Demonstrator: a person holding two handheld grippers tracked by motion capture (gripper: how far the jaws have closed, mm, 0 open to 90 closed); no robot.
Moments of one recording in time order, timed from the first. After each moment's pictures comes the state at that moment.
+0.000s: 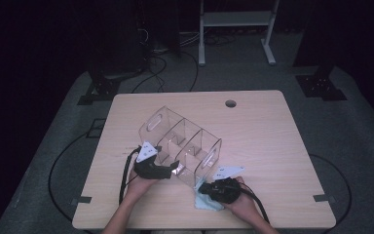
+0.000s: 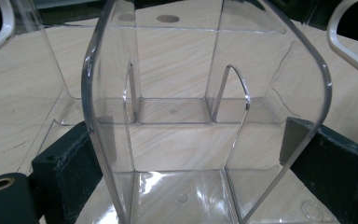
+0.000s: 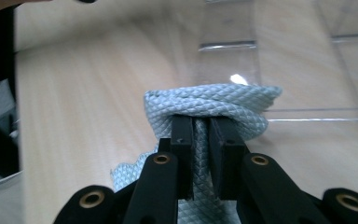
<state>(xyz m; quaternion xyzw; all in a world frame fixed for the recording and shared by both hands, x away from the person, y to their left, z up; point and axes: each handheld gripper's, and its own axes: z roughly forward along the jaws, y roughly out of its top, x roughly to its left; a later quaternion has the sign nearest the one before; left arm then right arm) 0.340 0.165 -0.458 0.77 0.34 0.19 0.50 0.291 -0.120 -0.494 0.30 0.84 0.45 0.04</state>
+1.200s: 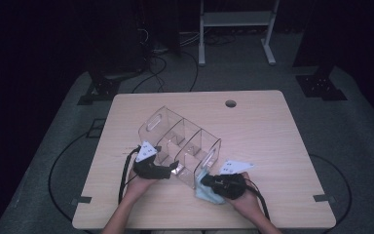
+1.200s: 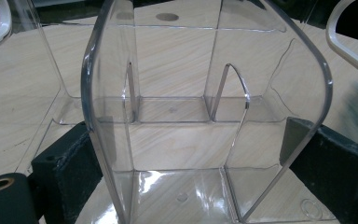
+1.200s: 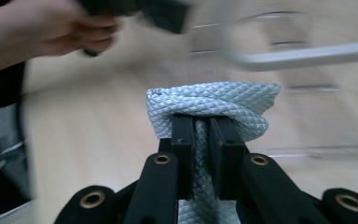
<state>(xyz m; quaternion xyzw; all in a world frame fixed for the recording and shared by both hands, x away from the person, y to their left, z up) 0.340 0.167 -0.458 0.78 0.34 0.19 0.50 0.291 -0.132 -0.464 0.32 0.81 0.49 0.08</state>
